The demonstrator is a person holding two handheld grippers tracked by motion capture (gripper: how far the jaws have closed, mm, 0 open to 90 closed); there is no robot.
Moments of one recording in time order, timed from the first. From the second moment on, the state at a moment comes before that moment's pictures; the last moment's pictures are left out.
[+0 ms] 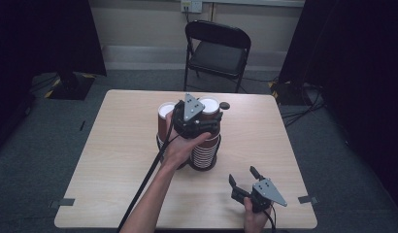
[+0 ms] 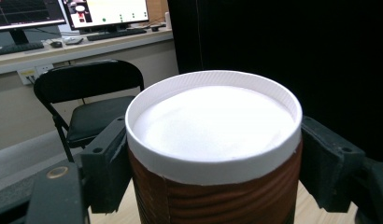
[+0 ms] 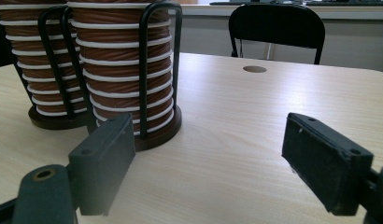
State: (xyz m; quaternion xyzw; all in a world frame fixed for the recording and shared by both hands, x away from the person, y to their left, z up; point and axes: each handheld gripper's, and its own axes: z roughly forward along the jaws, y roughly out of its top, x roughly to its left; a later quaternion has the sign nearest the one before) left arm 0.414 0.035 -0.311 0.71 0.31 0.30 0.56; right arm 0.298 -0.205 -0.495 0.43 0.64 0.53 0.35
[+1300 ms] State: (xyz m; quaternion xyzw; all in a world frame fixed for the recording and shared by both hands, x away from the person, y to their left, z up) left arm 0.379 0.074 -0.269 0.63 0.30 0.32 0.64; right arm 0.298 -0.205 -0.496 0.43 0.63 0.53 0.36
